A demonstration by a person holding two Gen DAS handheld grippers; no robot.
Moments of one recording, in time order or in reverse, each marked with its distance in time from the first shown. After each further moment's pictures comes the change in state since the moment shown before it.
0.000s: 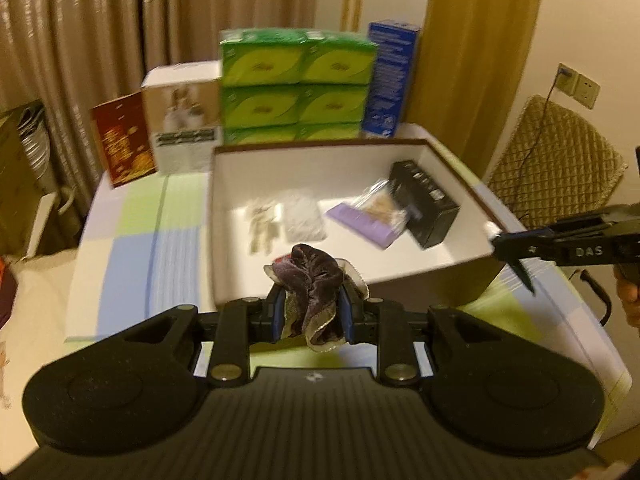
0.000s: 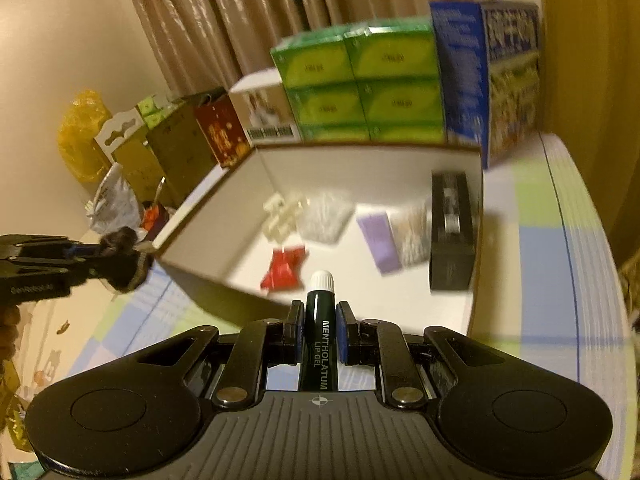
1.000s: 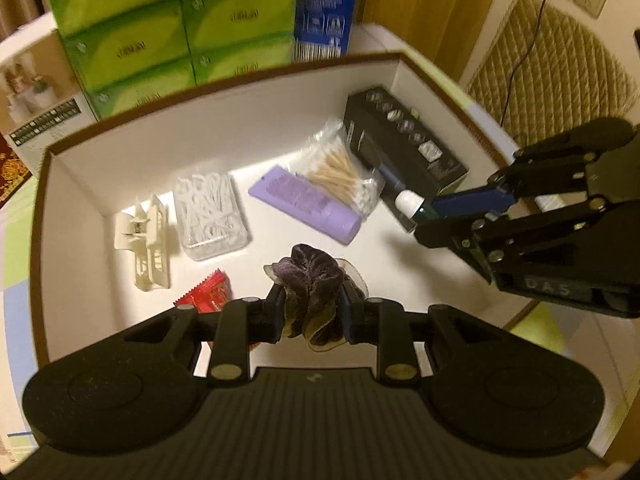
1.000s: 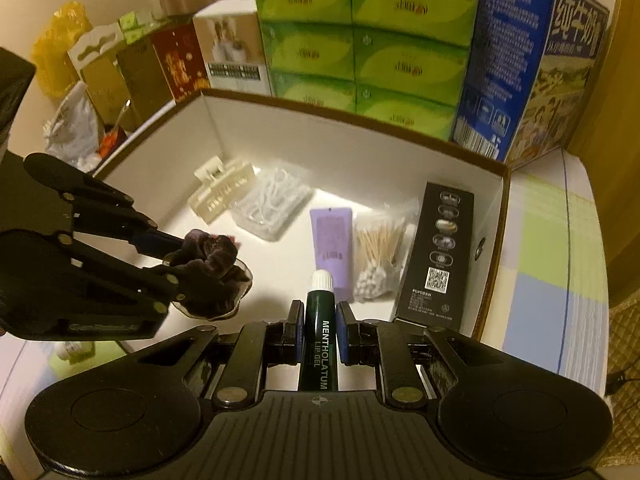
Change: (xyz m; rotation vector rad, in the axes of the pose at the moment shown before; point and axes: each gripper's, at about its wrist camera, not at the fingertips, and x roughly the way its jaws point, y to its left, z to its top) left arm 0.194 -0.041 0.054 0.155 0.332 -0.101; right arm 0.112 -0.043 0.050 -0.174 0.219 -0.096
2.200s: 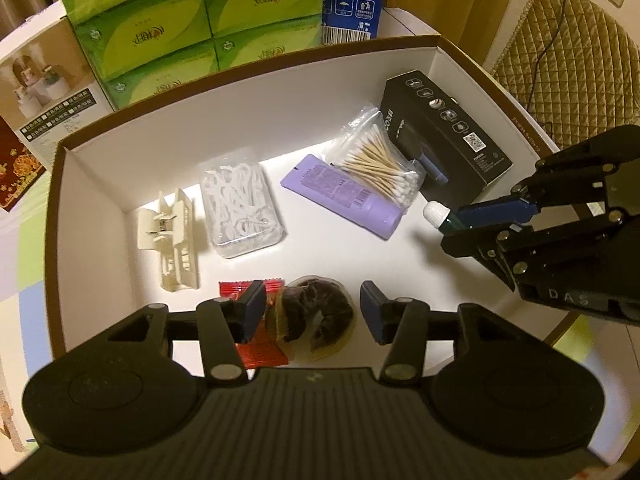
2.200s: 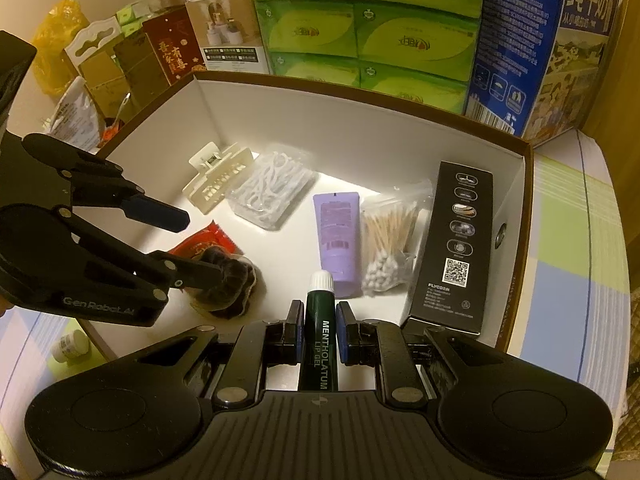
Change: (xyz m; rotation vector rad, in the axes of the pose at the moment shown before) left arm 0.010 0.015 0.007 -0.002 0.028 0.070; right arm 0.021 -0.003 -0.002 0.026 0.039 0.028
